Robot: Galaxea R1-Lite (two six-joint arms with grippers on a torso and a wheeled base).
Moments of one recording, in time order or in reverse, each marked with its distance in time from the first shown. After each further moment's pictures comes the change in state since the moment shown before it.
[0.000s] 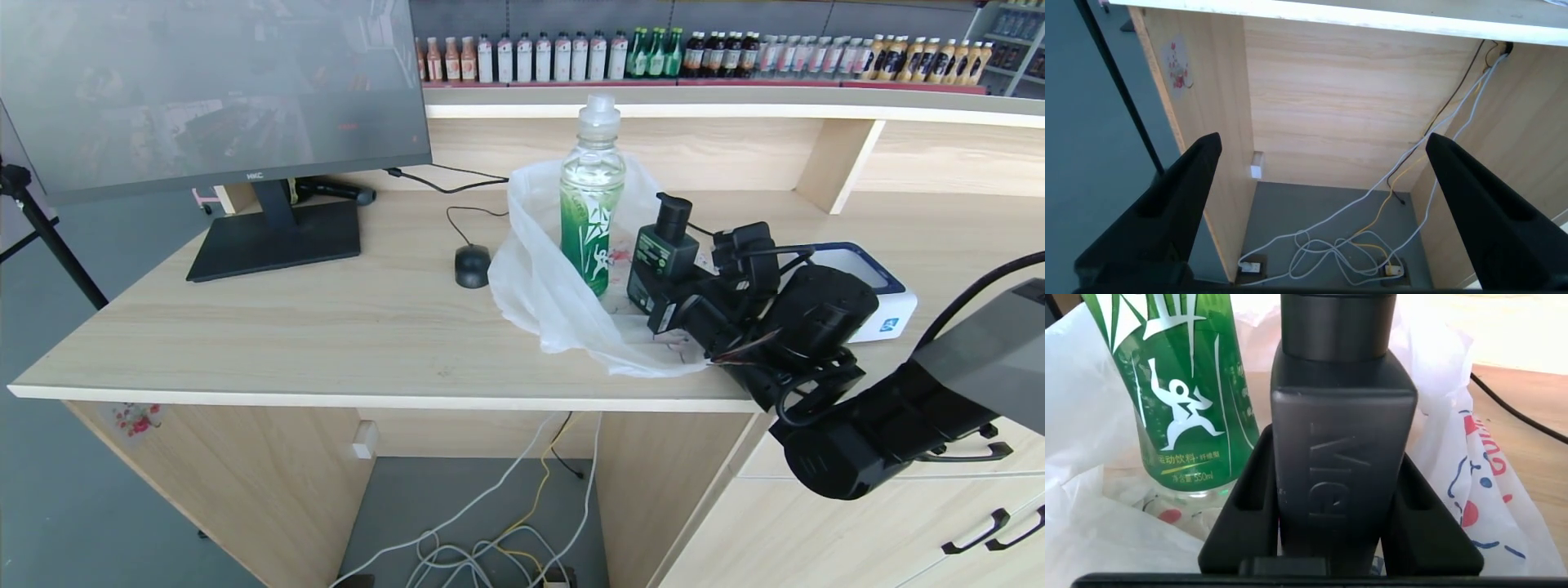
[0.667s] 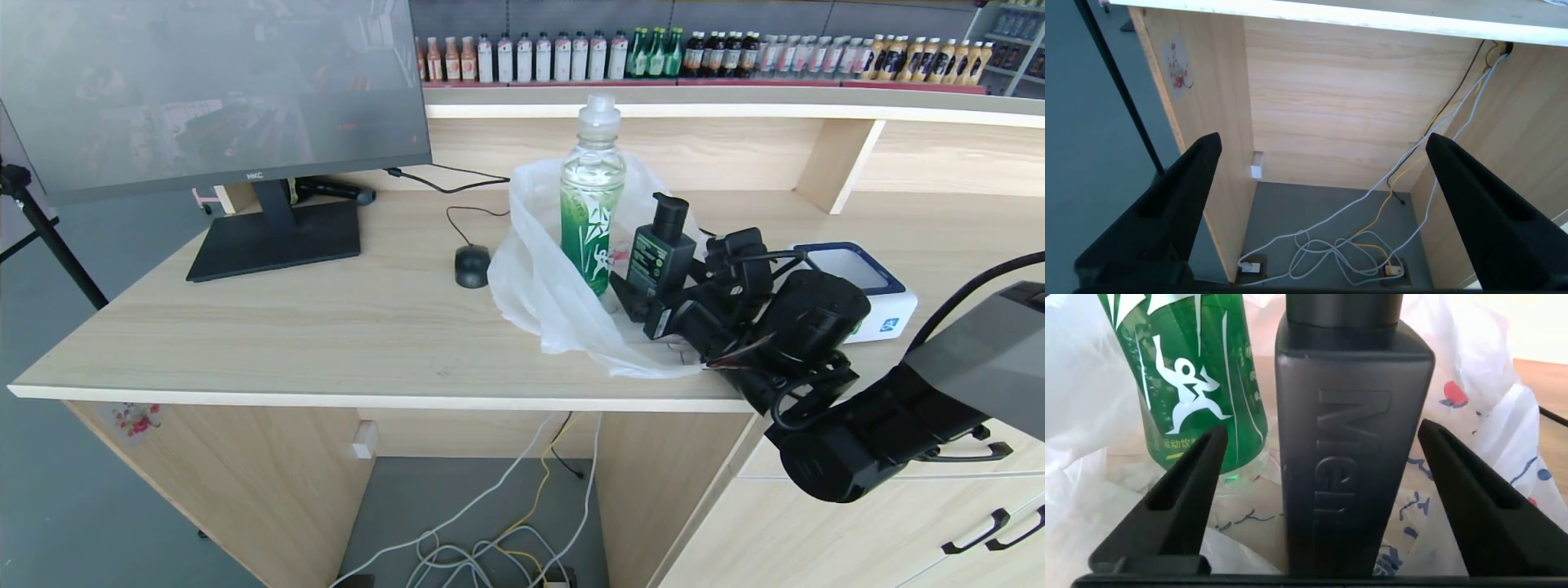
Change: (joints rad) left arm 0.000 0.000 0.000 0.000 0.000 0.000; right arm 0.006 0.006 0.000 -0.007 0.001 -0.002
